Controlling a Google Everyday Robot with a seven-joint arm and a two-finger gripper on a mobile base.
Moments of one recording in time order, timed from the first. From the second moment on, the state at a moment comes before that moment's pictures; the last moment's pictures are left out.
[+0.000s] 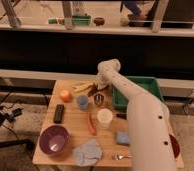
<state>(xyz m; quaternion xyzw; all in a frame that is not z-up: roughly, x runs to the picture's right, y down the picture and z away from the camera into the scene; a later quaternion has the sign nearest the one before) 0.036 -0.030 1.018 -0.17 -0.13 -0.12 0.97</state>
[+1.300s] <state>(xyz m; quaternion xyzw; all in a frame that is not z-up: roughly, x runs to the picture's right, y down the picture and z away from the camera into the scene) 0.072 -0.120 0.825 -0.01 -0.18 -0.04 0.98</state>
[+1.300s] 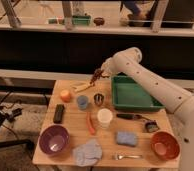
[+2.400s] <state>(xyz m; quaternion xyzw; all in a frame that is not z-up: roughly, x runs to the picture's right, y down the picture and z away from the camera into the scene) 0.183 -0.034 0.713 -0.11 -0.10 -0.02 0.99</state>
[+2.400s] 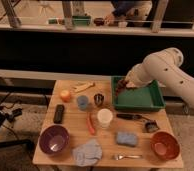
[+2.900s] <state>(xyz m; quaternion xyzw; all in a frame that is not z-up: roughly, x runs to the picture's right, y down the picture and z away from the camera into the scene) 0.191 -0.020 0.720 -0.14 -0.09 -0.02 0.99</state>
